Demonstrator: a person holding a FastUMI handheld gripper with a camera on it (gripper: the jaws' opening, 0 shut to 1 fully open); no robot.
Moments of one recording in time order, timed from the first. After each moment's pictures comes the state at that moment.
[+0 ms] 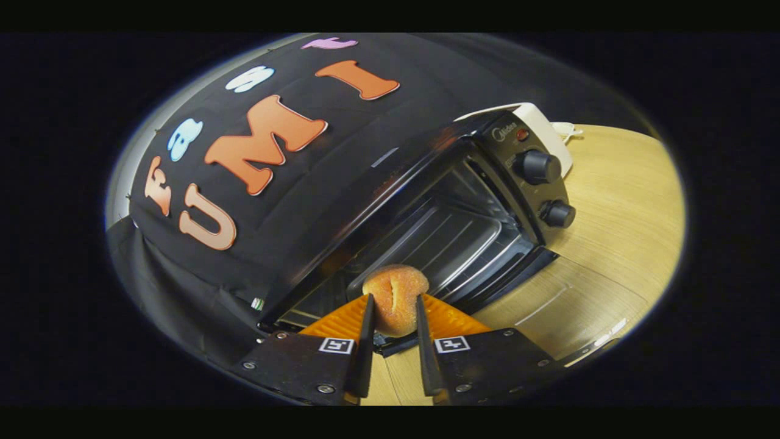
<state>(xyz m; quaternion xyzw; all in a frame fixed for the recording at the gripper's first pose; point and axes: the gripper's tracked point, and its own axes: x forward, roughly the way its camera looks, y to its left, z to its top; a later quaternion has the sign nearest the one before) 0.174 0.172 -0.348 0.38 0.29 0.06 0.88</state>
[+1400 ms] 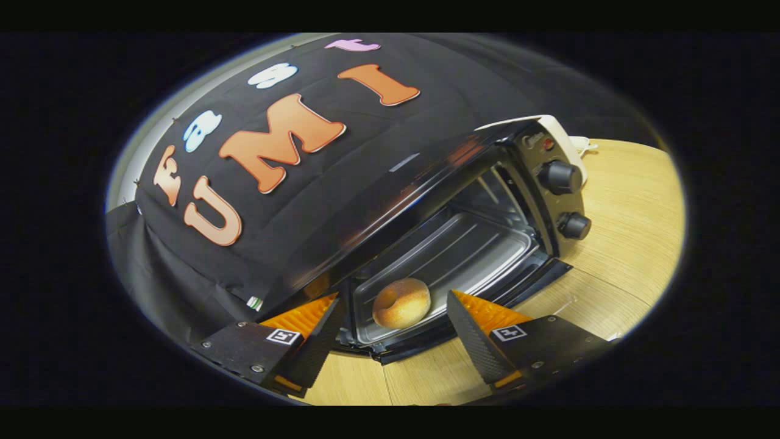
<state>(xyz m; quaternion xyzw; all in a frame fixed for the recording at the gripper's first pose) 0.168 0.173 -0.340 0.34 0.25 0.07 0.90</state>
